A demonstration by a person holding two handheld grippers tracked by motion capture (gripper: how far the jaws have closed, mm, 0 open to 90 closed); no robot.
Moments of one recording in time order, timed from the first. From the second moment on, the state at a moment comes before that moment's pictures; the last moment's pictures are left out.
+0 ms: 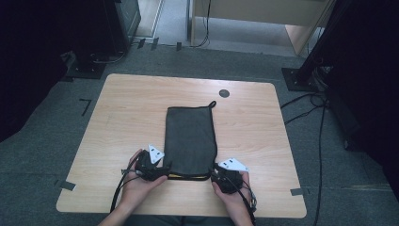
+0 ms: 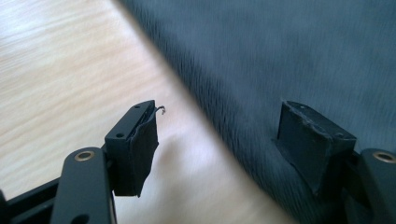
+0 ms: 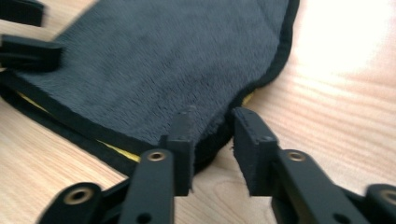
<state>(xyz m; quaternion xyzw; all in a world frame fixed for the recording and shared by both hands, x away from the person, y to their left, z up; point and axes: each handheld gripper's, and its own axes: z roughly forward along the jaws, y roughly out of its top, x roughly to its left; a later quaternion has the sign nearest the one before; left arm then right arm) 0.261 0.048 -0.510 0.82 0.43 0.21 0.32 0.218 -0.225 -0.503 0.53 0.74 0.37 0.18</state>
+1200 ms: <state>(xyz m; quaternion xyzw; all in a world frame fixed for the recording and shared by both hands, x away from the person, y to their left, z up) 0.210 0.071 -0.506 0.83 0.37 0.17 0.37 0.204 -0.229 -0.496 0.52 0.74 0.40 0.15</state>
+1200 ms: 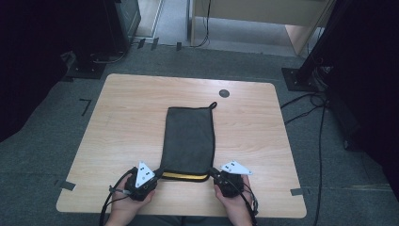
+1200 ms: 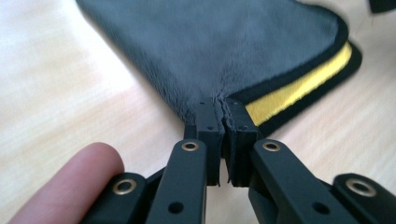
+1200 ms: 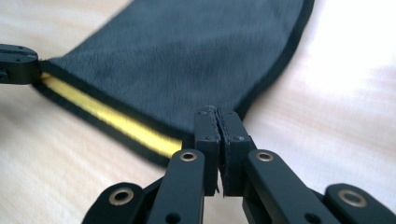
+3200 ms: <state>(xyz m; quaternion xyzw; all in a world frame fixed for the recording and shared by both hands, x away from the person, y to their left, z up) 0.209 0.083 -0.512 0.84 0.38 0.13 0.37 0.196 -0.208 -0.513 0.51 0.78 0.32 0.18</state>
